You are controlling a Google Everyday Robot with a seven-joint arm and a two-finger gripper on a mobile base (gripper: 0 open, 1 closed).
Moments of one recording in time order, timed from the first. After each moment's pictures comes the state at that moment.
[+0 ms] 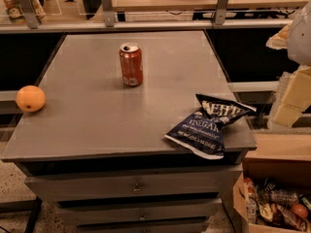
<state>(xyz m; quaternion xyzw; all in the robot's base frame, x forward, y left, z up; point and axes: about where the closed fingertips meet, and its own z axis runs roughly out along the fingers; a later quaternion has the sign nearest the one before) 0.438 -0.216 0.977 -0.60 0.78 -0.04 0.16</state>
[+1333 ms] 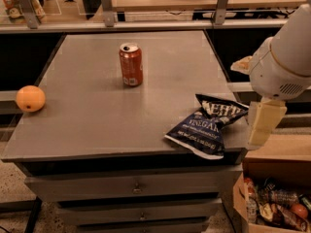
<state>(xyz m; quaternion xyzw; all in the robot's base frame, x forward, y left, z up) 0.453 -0.189 0.911 -0.68 0.71 -0.04 0.16</state>
